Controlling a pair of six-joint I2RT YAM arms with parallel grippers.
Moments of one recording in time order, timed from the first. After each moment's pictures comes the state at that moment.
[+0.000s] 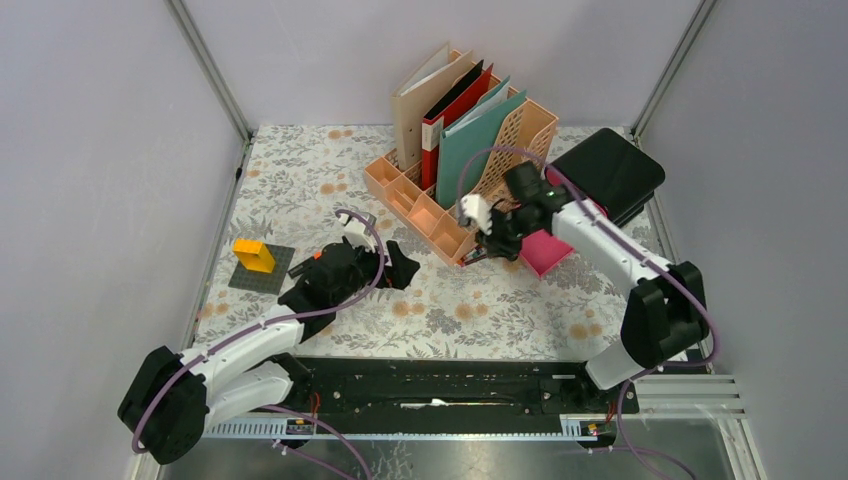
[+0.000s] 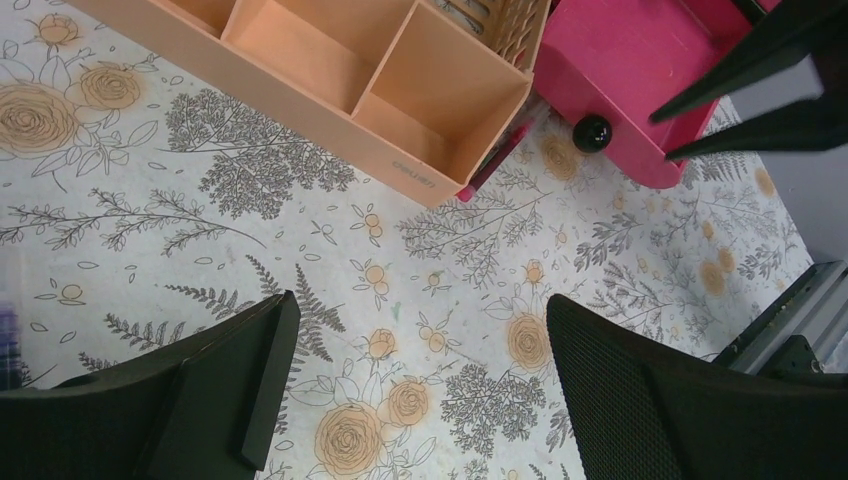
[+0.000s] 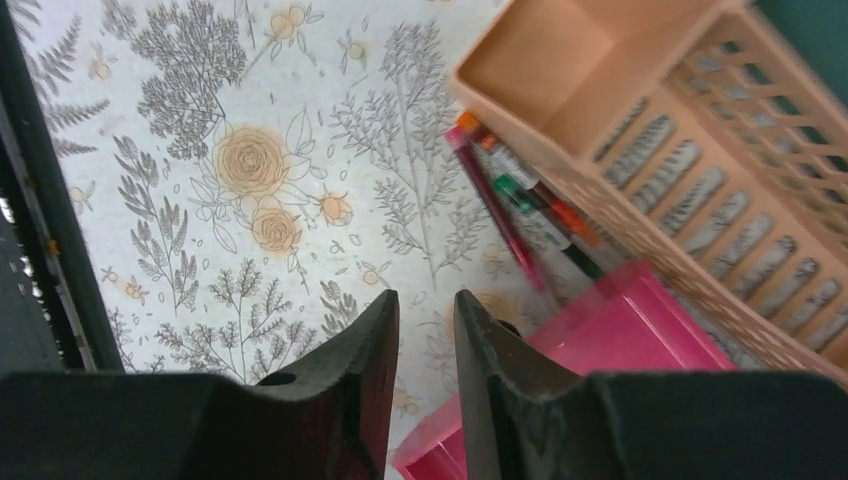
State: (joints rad) left arm -0.65 0.99 0.44 0.22 0.02 -0.50; right arm 0.40 1.55 1.29 -0.89 -0.56 -0.94
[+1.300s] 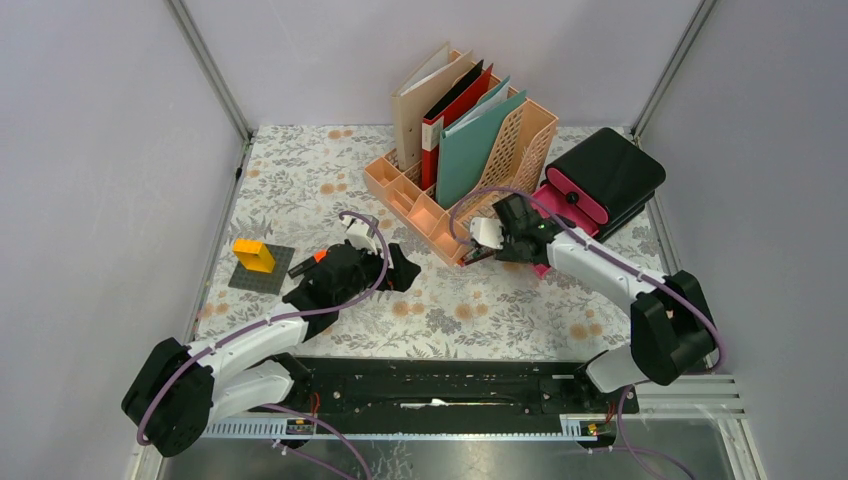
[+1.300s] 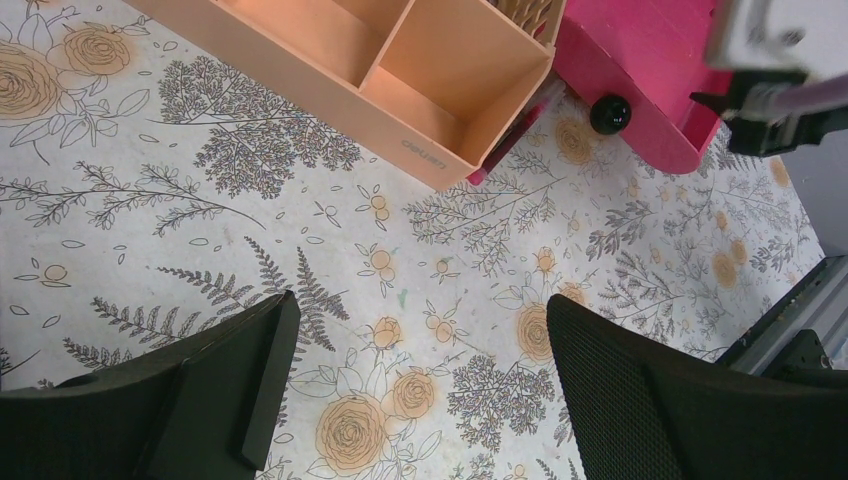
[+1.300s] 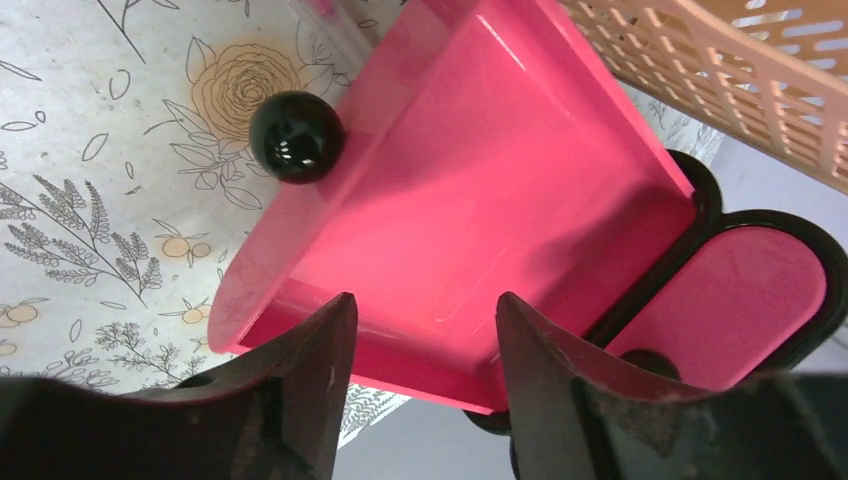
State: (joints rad) left arm -0.65 1.04 0.42 0.24 0.03 -0.52; right arm 0.57 1.47 0.97 -0.57 0.35 -0.98
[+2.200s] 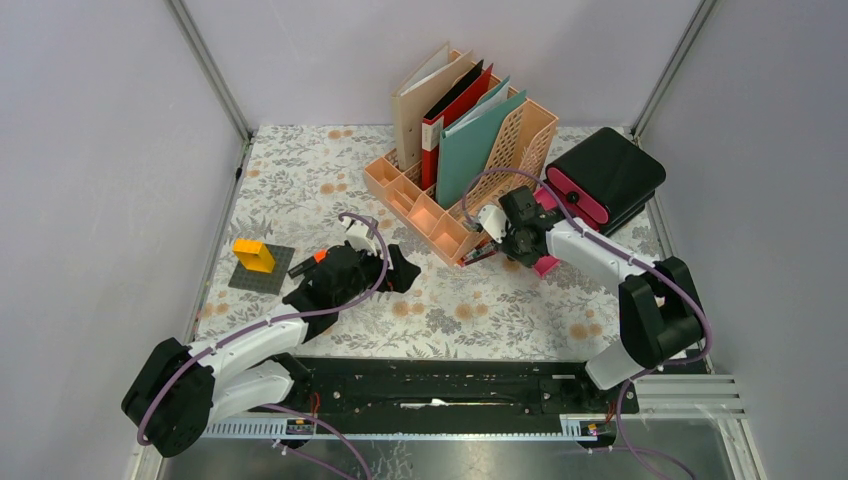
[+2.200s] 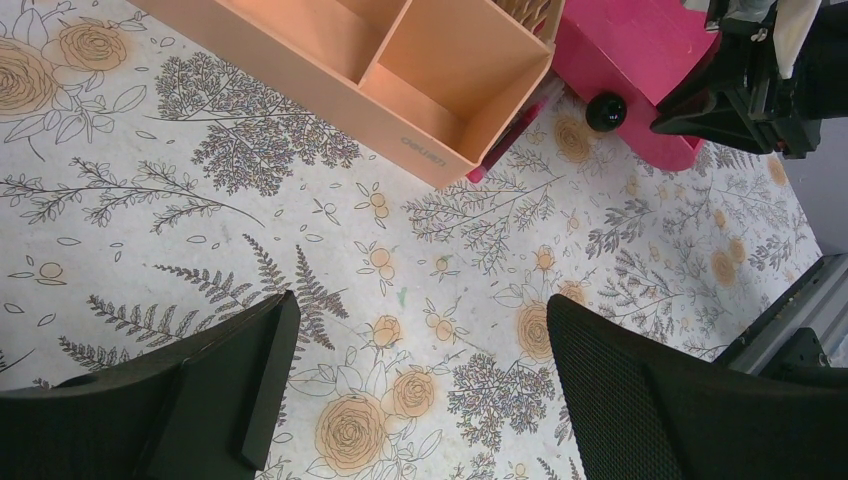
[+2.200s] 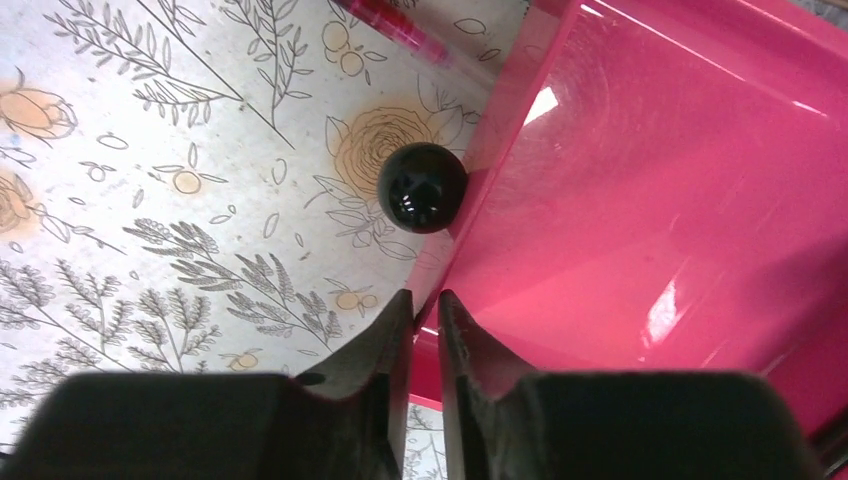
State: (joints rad) left arm -0.65 1.04 0.40 0.26 0.03 -0.52; right arm 0.47 1.55 1.03 -0.67 0.10 -0.60
